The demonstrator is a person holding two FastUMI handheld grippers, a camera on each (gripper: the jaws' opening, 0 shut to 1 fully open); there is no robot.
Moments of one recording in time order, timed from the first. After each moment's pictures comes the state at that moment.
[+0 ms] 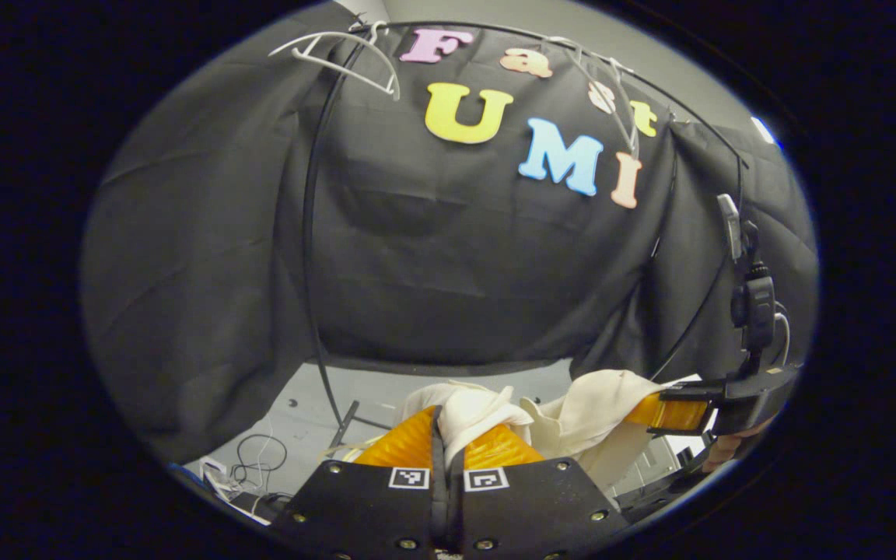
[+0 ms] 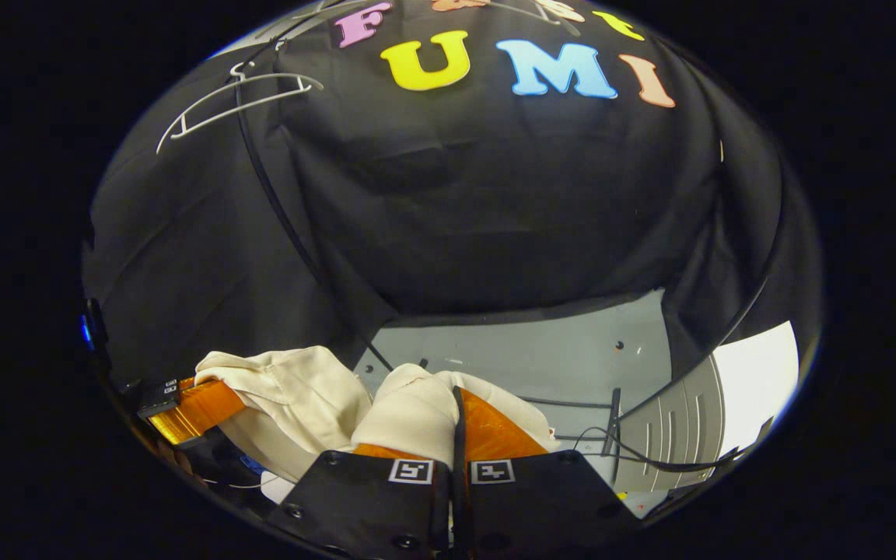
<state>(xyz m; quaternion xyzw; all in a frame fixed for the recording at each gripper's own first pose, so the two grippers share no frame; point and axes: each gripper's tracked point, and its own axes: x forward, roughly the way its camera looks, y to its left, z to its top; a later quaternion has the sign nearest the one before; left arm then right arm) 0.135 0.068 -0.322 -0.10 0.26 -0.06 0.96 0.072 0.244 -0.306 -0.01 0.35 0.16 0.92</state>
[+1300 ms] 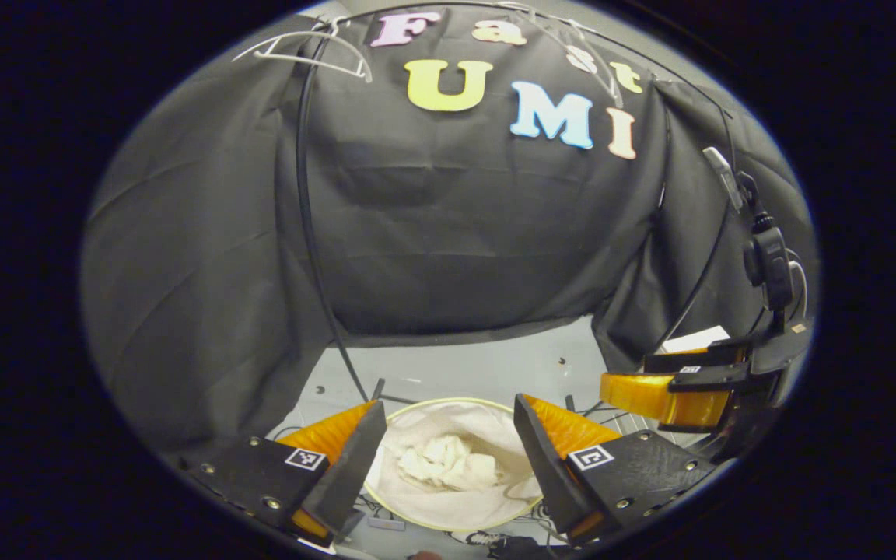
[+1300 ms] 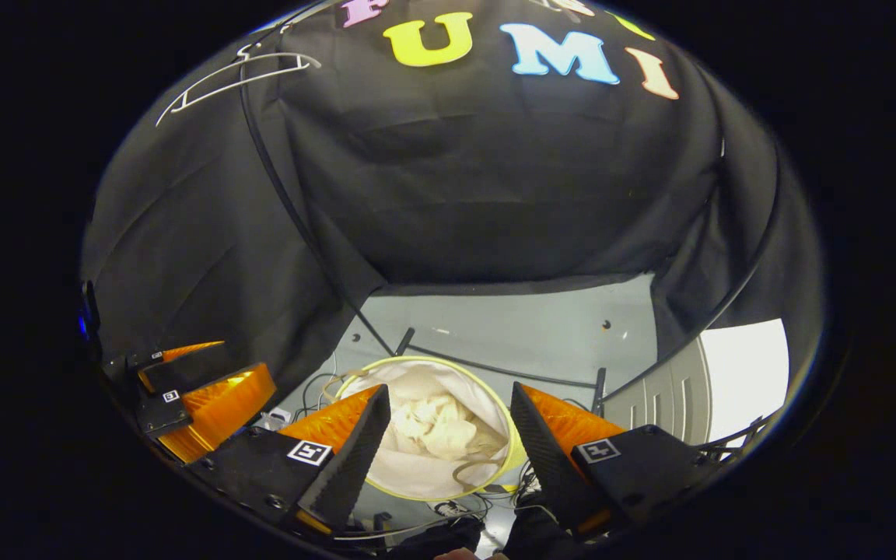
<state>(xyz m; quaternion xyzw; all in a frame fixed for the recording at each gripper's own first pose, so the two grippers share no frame) 0.113 0.059 -0.311 -0.02 0.28 -0.06 0.96 0.043 0.215 -0.291 -0.02 0.36 0.14 0.92</state>
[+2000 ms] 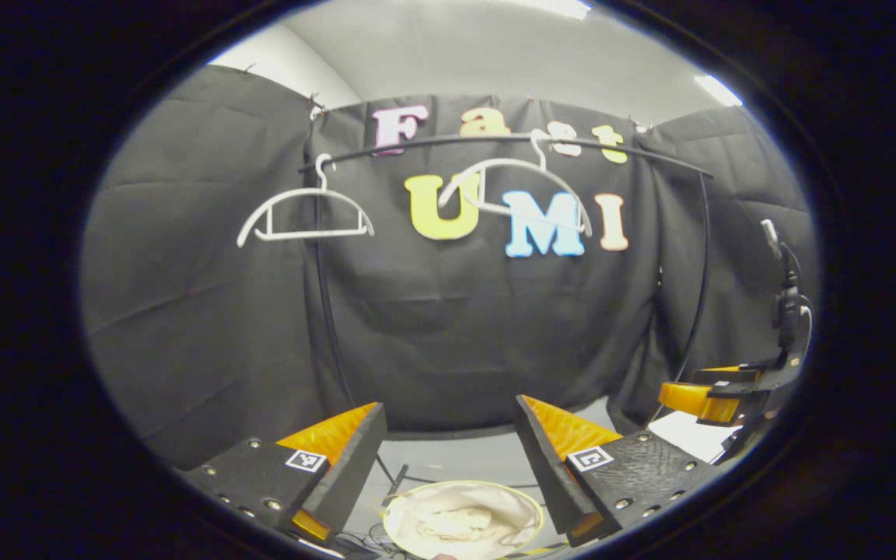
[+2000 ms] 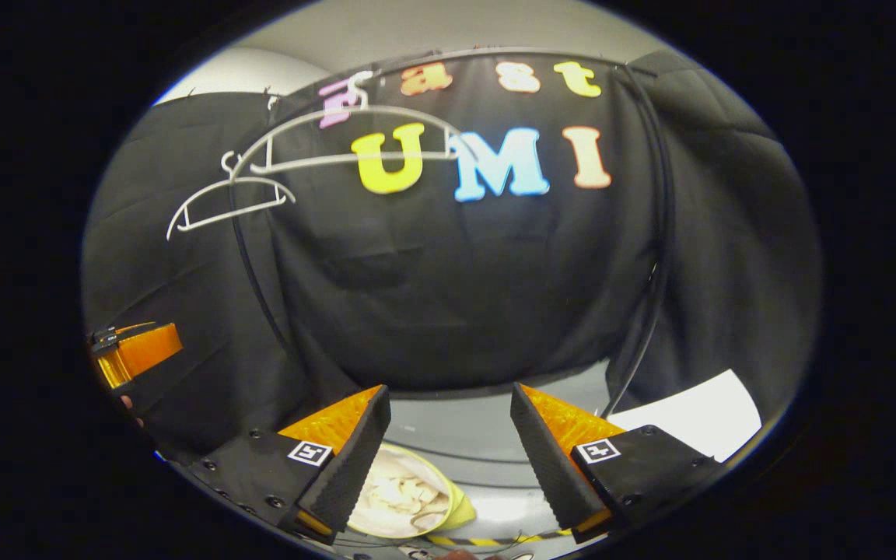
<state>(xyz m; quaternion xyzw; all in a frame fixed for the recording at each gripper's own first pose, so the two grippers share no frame) 0.073 0.019 -0.051 0.01 0.08 0.01 1.00 0.035 0.078 -0.092 0.00 0.13 0.11 0.99</state>
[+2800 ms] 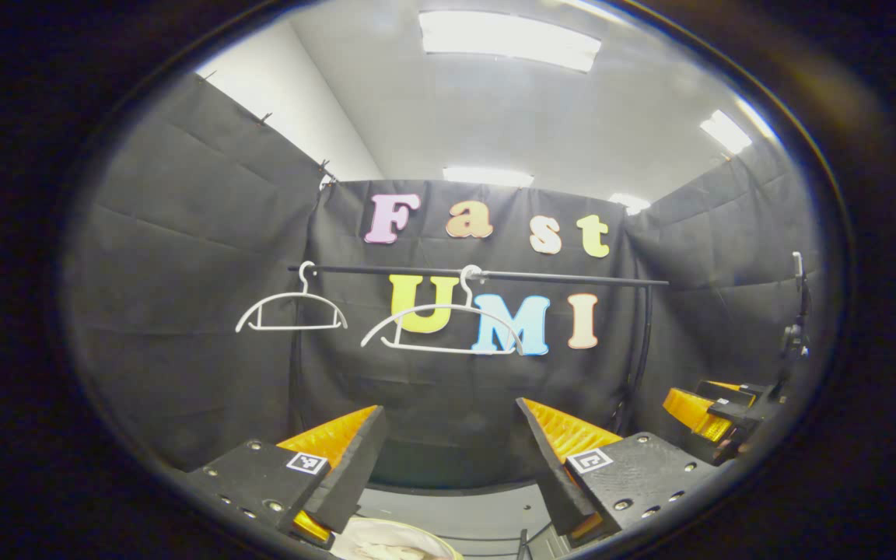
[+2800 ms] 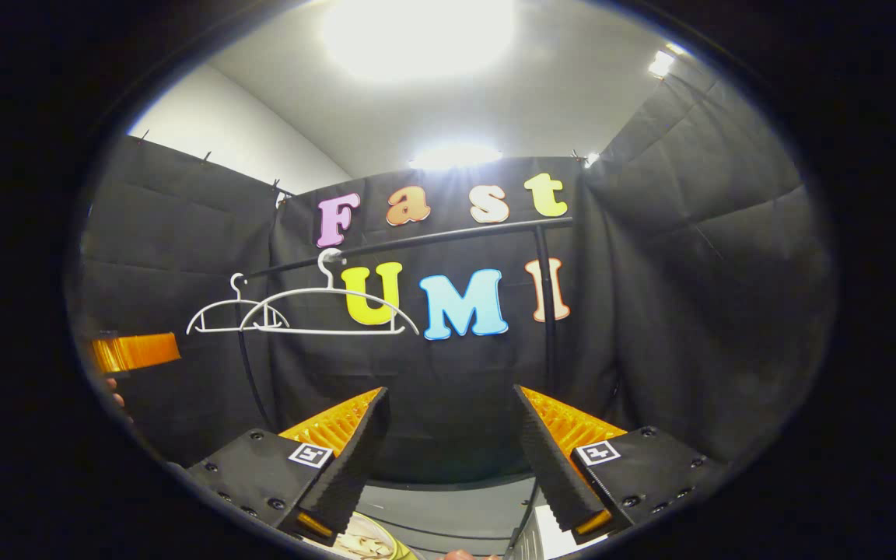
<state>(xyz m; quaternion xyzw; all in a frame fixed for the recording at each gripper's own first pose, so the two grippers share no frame) -0.026 -0.105 0.090 -0.04 -0.06 0.00 1.00 -0.013 -0.057 0.056 0.00 -0.07 0.09 0.99</state>
